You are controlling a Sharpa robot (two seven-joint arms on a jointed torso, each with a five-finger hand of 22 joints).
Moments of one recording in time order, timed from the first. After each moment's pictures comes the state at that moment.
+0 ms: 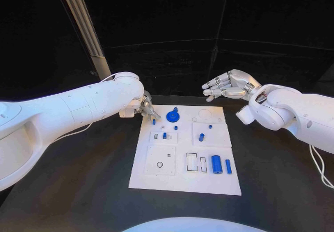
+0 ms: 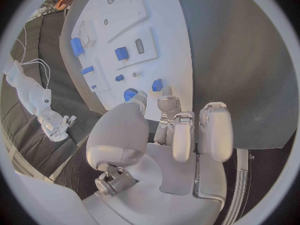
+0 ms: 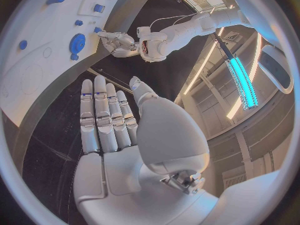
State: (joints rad) left arm 1.36 -0.45 -0.11 0.94 -1.09 0.37 -0.54; left_hand 1.05 -0.01 0.05 0.27 0.05 0.93 0.07 0.48 0.56 1.27 -0.01 1.04 0.90 1.47 -0.07 1.57 1.31 0.05 1.47 0.03 1.40 1.31; right arm 1.28 -0.76 0.00 1.33 -0.64 -0.13 0.23; right_hand 1.36 0.00 0.08 0.03 0.21 0.96 0.22 0.08 0.07 1.15 0.14 0.11 0.07 1.26 0.09 0.07 0.26 0.18 0.98 0.20 0.30 0.07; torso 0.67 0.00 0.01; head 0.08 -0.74
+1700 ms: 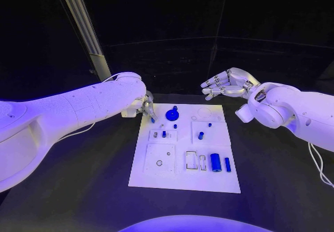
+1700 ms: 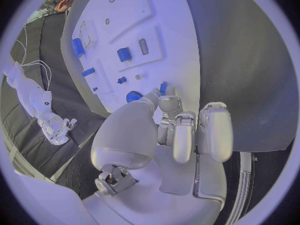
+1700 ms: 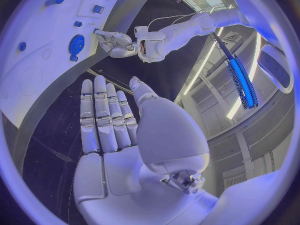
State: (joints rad) left arm 1.35 -0.42 -0.11 0.92 -1.09 0.38 -0.52; left_hand 1.32 0.07 0.24 0.09 0.05 0.94 0.06 0.45 0.53 1.27 -0.02 1.03 0.89 1.47 -0.07 1.57 1.31 0.05 1.47 0.03 1.40 1.31; right arm 1.28 -0.76 0.00 1.33 -0.64 -0.12 0.23; right_hand 1.36 0.00 0.08 0.02 0.22 0.95 0.21 0.08 0.07 1.15 0.14 0.11 0.07 1.26 0.09 0.07 0.25 0.18 0.98 0.20 0.30 0.07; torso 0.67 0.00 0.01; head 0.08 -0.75
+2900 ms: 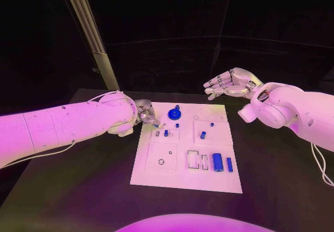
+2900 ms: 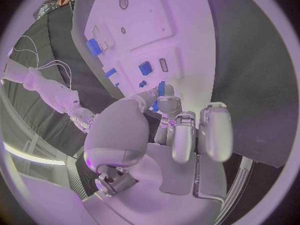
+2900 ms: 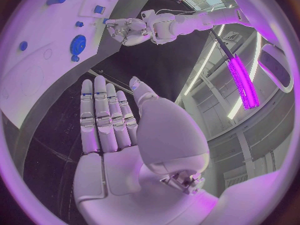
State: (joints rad) left arm 1.31 -0.73 -0.16 1.40 -1.06 -0.05 -0.46; left_hand 1.18 -0.05 0.51 0.07 0.11 0.94 0.06 0.54 0.59 1.31 -0.02 1.03 0.87 1.47 -0.07 1.57 1.31 0.05 1.47 0.03 1.40 1.31; right arm 1.28 -0.75 -0.01 1.31 -0.64 -0.11 0.23; right_hand 1.36 0.00 0.08 0.02 0.22 0.95 0.21 0.08 0.07 1.15 0.14 0.11 0.07 1.26 0.09 0.07 0.25 0.18 0.98 0.20 0.30 0.07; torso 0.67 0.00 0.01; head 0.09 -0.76
